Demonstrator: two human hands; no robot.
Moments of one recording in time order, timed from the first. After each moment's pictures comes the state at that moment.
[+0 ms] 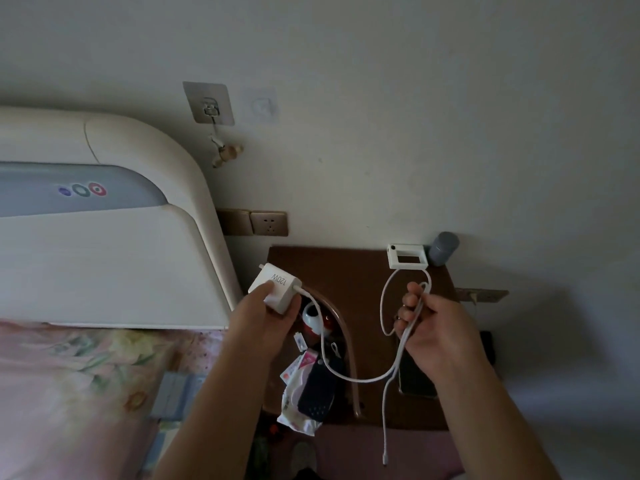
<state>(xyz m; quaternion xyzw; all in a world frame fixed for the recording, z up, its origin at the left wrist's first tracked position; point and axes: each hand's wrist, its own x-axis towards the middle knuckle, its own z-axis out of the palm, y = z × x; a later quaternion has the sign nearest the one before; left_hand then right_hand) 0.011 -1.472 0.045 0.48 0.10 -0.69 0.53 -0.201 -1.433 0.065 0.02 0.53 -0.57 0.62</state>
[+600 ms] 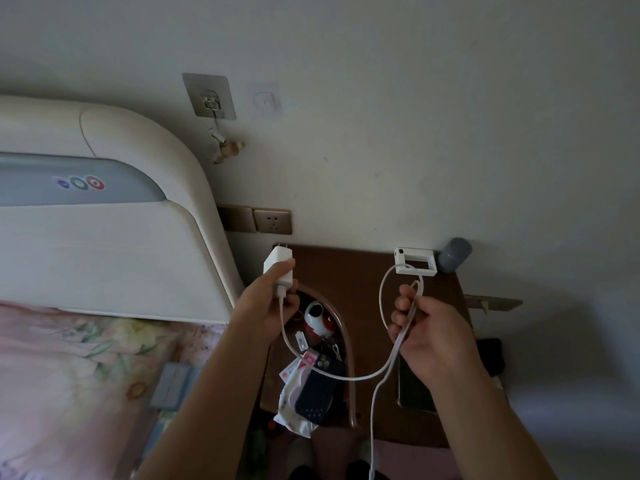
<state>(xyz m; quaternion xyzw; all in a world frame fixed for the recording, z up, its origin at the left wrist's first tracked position) 0.002 -1.508 0.036 0.53 0.03 -0.70 0.48 -0.204 -1.455 0.059 -0.01 0.55 -0.53 0.65</state>
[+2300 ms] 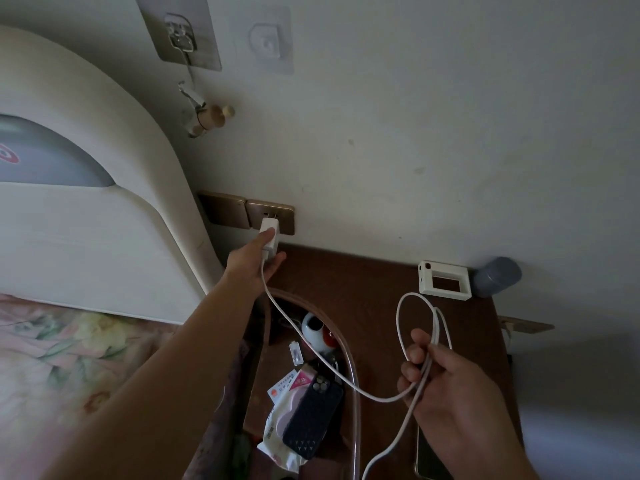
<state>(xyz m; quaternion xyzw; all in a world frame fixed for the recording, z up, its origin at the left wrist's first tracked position) 0.034 -1.655 -0.085 0.60 0.02 -0.63 0.50 -0.194 -1.500 0.015 0.03 0.60 -0.47 0.65</state>
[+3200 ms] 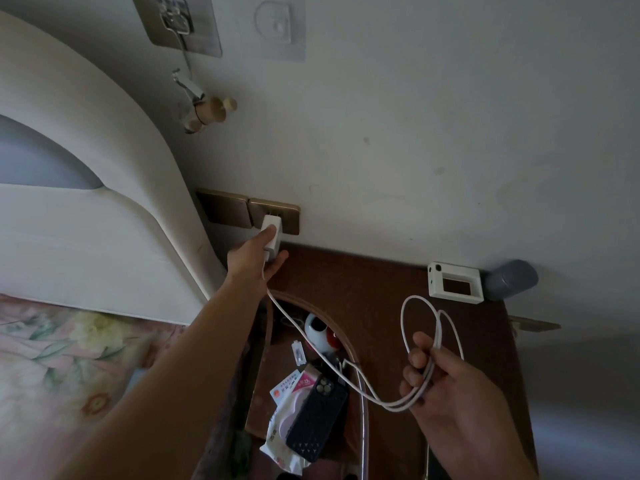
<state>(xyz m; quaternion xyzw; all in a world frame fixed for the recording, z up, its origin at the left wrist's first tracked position) 0.036 -1.668 -0.090 0.61 0.01 -0.61 0.51 -0.184 -1.515 0.001 0.03 0.61 -0.46 0.64</state>
